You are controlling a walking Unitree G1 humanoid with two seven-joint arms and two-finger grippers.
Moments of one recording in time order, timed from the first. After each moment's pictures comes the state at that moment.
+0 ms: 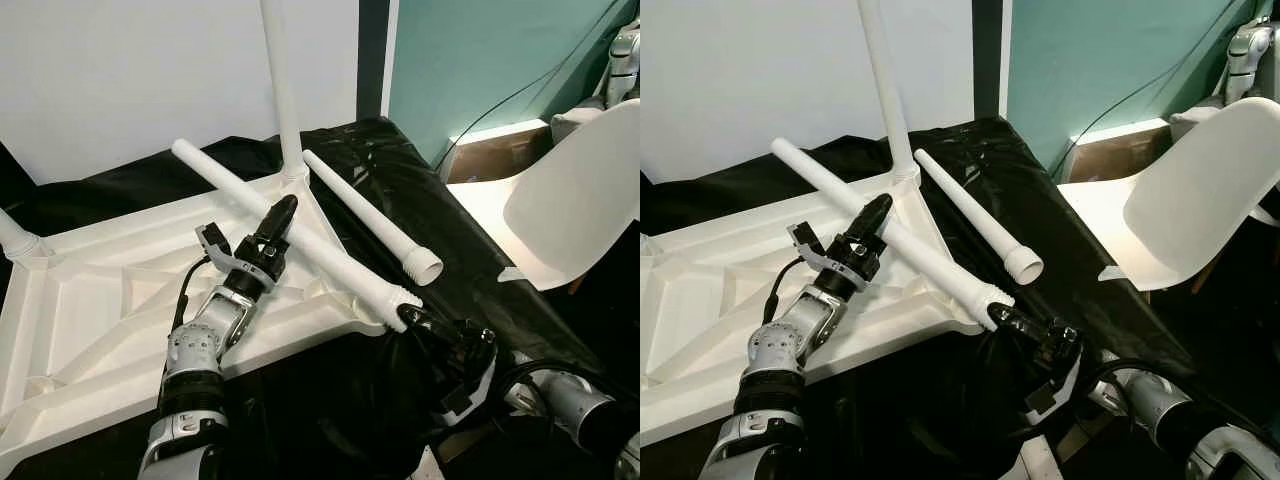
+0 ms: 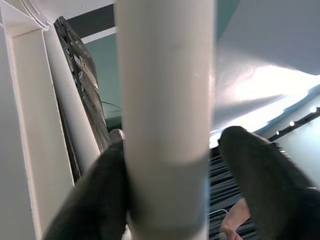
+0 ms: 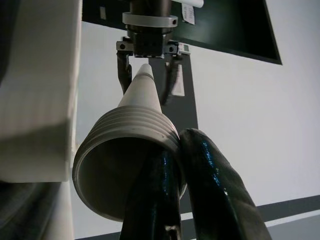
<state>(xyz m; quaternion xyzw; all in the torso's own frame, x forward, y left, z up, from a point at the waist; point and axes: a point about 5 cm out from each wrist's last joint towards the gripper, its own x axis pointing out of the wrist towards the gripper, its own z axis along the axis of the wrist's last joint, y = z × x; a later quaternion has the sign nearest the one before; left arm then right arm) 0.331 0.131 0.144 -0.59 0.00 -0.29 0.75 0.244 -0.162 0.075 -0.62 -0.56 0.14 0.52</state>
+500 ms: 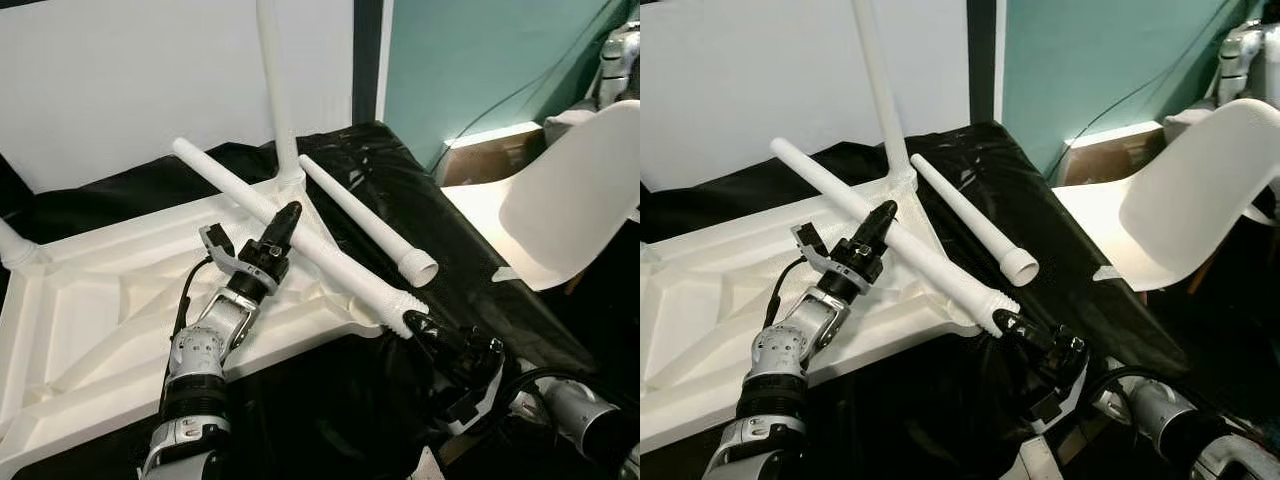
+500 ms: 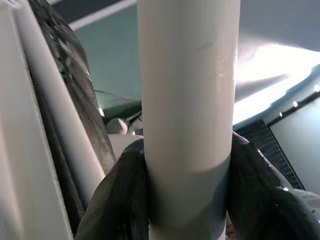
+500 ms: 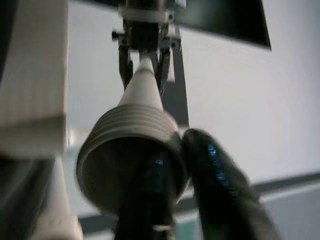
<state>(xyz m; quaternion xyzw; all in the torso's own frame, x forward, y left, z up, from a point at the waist) 0.328 0.129 0.143 -0.58 0.00 -0.29 0.76 0.235 -0.168 0.063 -0.63 -0.54 0.12 0.54</state>
